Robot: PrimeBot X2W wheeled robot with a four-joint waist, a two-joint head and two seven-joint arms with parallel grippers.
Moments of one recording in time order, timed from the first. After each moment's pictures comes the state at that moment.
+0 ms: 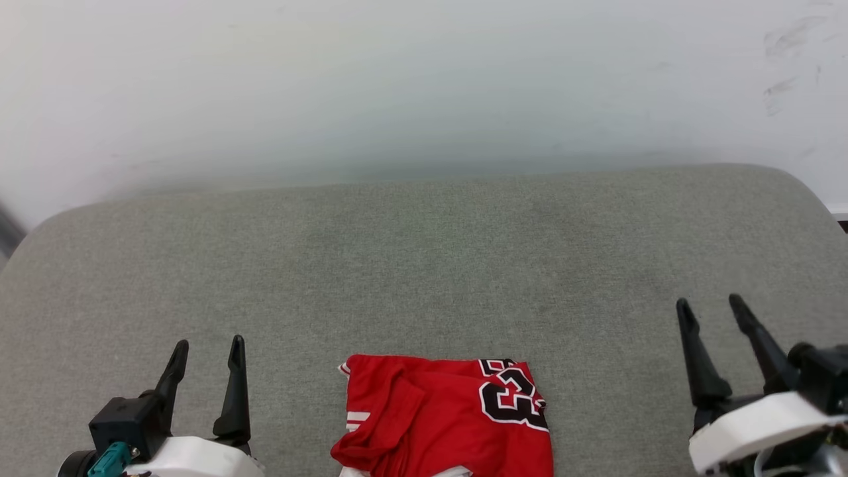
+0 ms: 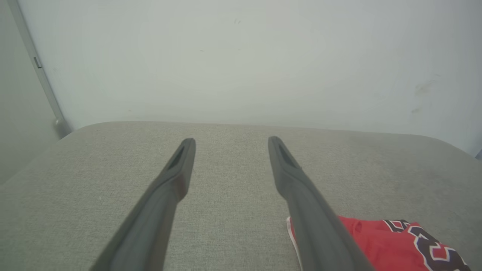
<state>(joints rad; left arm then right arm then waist) 0.04 0.55 -0.43 -0.14 -0.68 0.41 -0.26 0.02 -0.13 -0.02 -0.06 0.24 0.13 0.00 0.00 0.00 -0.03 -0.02</state>
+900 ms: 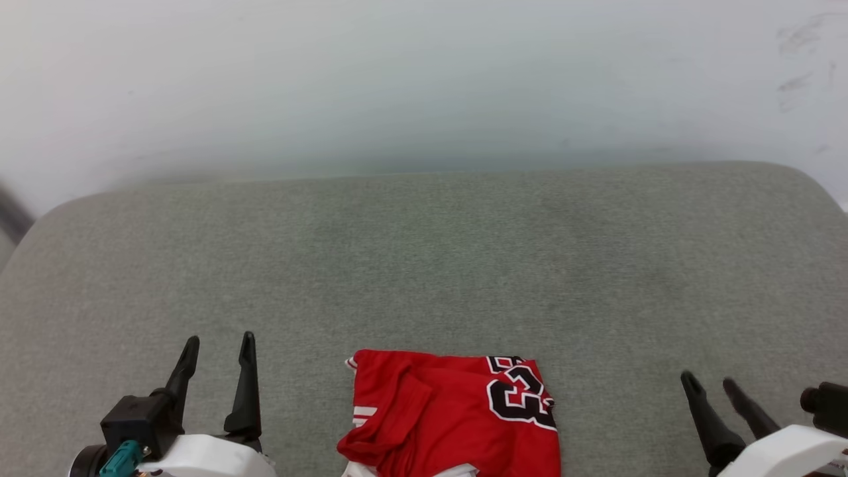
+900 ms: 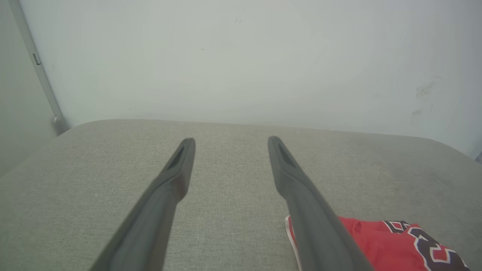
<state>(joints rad) 0.04 0.50 -0.41 -0.12 -0.64 0.37 -0.26 0.14 -0.07 -0.12 -0.09 0.44 0.13 0.27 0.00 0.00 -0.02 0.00</state>
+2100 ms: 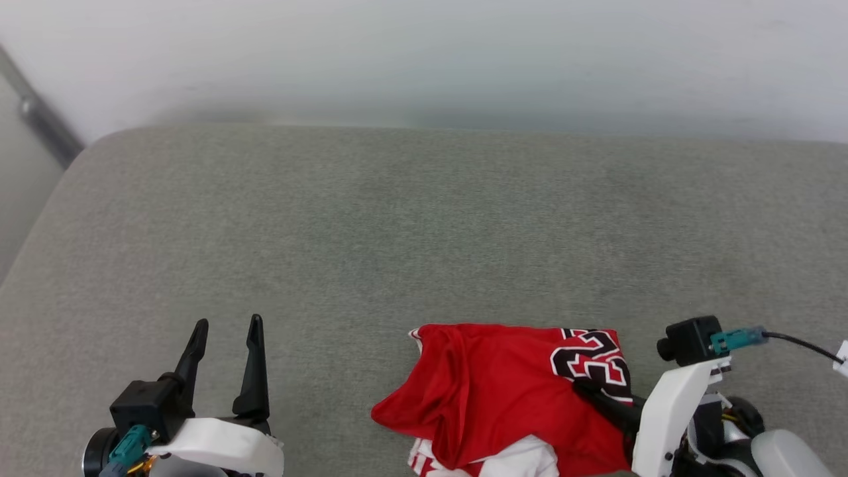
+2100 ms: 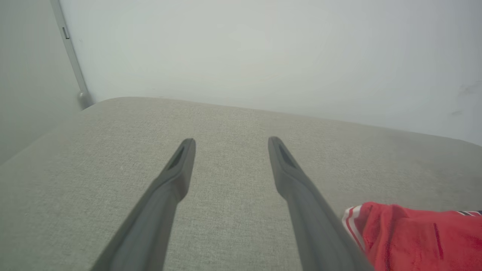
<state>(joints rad) 0.00 0.38 -0.32 -0.03 -0.56 0.25 -0.26 -0.12 -0.28 0.29 0.13 0.80 0.13 0.56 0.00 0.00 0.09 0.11</state>
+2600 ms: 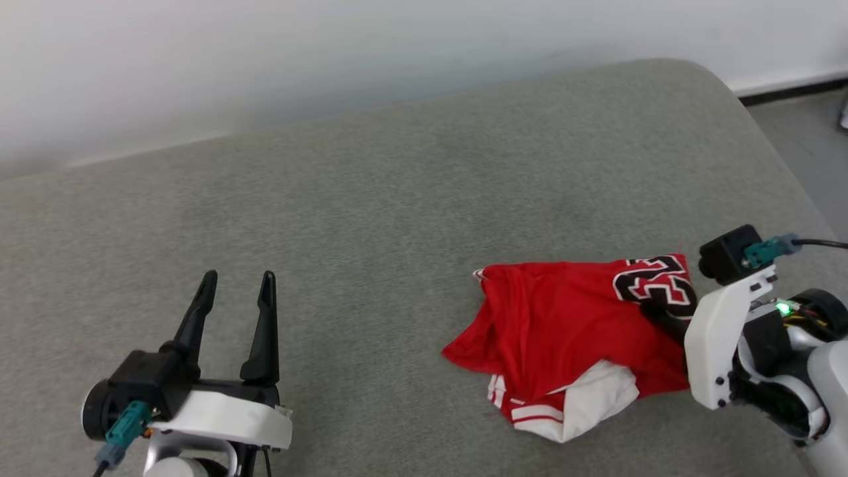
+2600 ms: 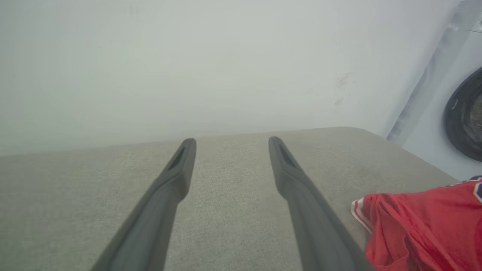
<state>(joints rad) -0.05 0.38 -0.32 -0.11 -0.50 0.22 -0.26 -0.33 -0.47 0.35 0.09 0.62 0.13 0.67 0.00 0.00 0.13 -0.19</state>
